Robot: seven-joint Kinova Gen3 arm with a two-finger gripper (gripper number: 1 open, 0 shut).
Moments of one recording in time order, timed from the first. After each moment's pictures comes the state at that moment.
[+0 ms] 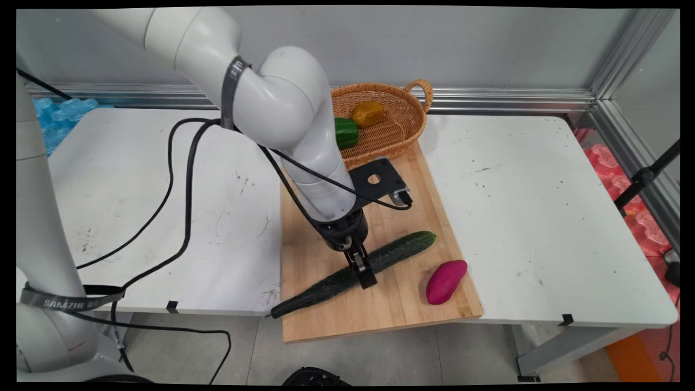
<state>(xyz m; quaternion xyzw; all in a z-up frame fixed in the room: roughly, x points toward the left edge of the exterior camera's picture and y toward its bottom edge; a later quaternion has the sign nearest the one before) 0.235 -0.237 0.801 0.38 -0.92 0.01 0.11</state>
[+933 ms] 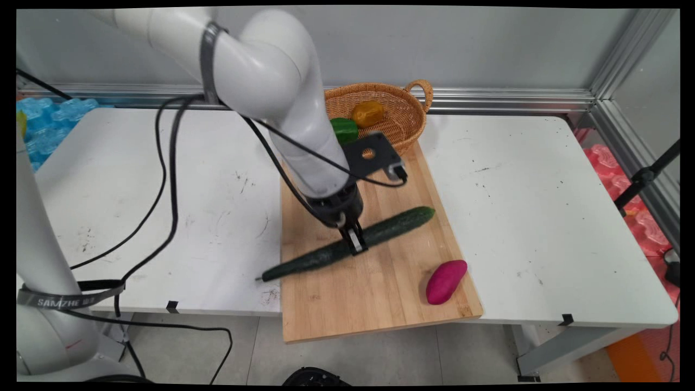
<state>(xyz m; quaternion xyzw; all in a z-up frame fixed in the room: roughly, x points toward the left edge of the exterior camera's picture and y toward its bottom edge) 0.252 -0.246 0.838 0.38 -0.92 0.04 0.11</state>
